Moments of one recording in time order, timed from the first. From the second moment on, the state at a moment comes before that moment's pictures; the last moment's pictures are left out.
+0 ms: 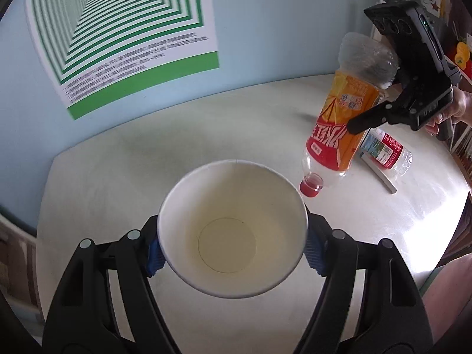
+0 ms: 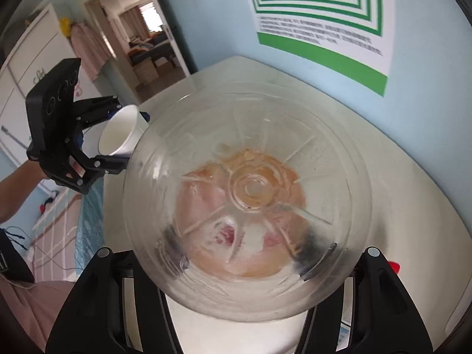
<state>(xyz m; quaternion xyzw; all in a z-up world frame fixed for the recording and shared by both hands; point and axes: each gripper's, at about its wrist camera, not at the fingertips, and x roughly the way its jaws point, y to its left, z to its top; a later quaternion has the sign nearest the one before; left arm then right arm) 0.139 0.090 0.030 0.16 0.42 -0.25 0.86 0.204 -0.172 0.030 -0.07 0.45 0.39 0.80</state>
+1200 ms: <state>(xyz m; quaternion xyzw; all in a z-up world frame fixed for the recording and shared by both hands) -0.235 0.504 -0.273 -0.14 0.59 0.09 0.79 -0.128 0.408 -0.269 -0.22 0.57 0.60 0.52</state>
